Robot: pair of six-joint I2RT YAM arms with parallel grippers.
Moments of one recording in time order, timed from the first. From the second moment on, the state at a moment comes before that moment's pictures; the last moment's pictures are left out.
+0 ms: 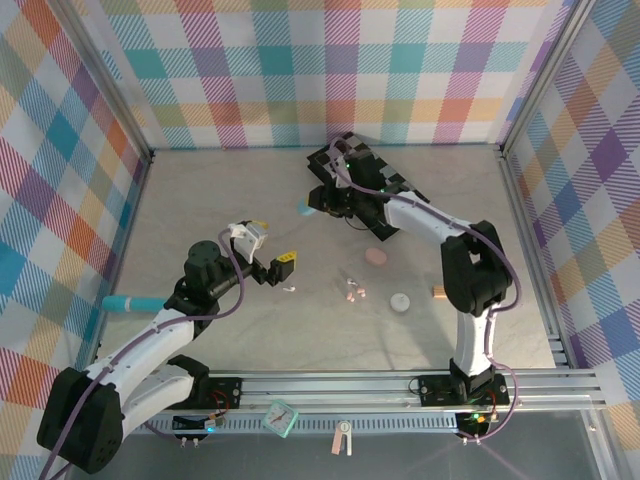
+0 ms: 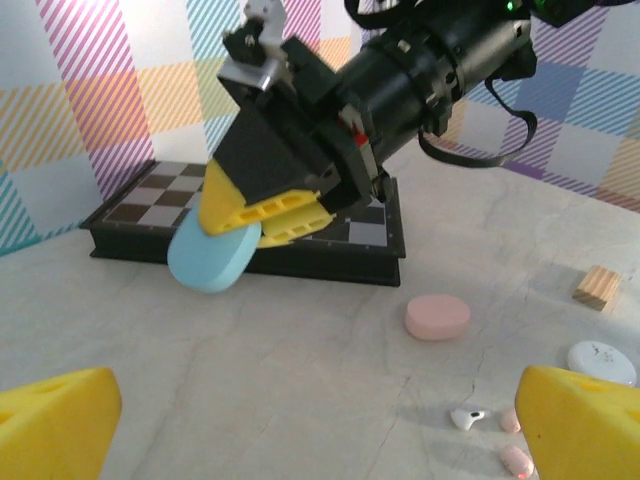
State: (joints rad) left arm -0.41 0.95 0.42 0.37 0.37 0.04; right arm 0.55 1.96 1.53 -0.27 -0.52 0.70
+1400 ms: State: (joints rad) left arm -0.41 1.02 0.42 0.43 0.40 0.00; right arm 0.53 1.85 1.45 -0.45 -0.23 0.15
